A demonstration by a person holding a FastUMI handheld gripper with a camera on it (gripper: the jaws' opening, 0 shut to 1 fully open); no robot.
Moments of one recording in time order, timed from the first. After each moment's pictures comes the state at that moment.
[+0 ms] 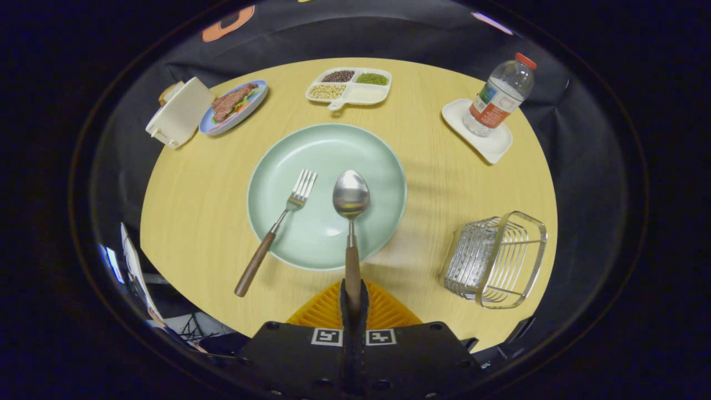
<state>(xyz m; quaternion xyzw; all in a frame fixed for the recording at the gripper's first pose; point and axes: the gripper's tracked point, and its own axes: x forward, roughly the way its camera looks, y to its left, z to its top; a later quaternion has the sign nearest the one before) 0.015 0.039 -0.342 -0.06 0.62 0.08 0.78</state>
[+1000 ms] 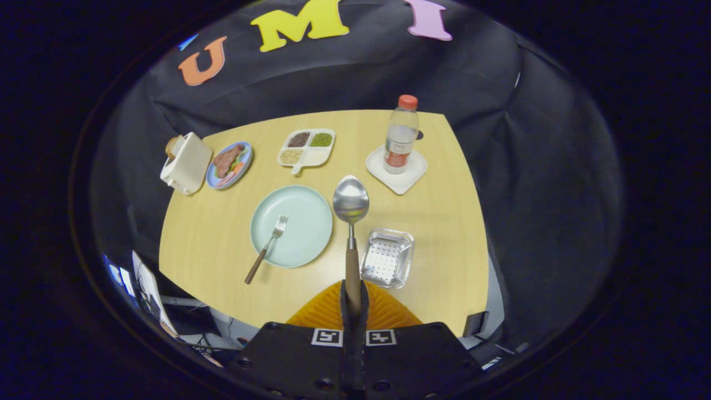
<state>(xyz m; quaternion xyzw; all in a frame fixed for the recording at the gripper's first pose) -0.002 -0.085 -0.205 -0.01 0.56 0.03 0.83</state>
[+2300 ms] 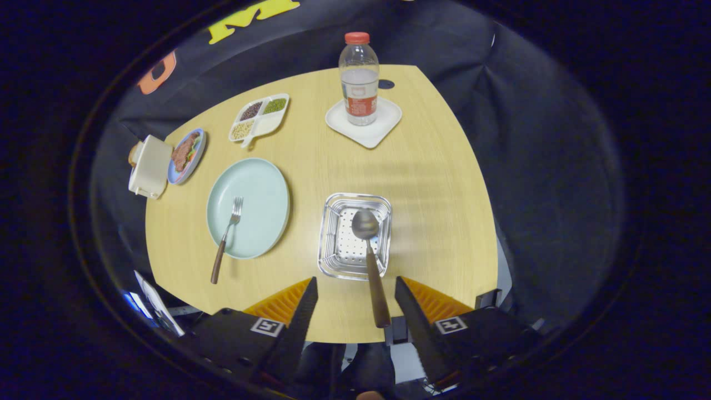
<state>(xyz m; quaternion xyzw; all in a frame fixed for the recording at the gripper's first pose) 0.010 -0.099 -0.268 0.02 0.61 -0.03 0.79</state>
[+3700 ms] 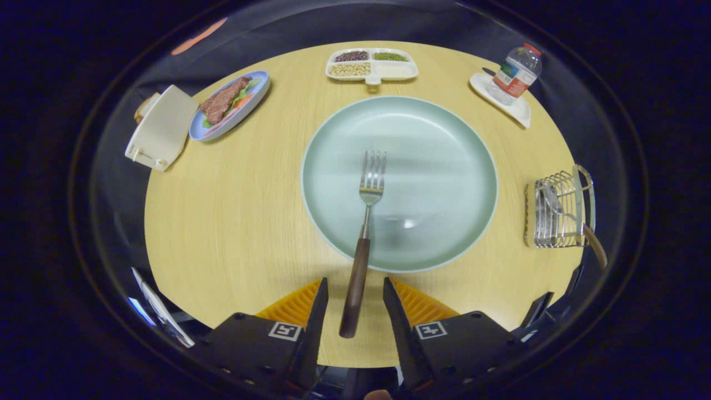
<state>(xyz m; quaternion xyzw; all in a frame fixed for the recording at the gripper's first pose) -0.002 0.161 -0.393 0.03 0.65 0.00 0.76</state>
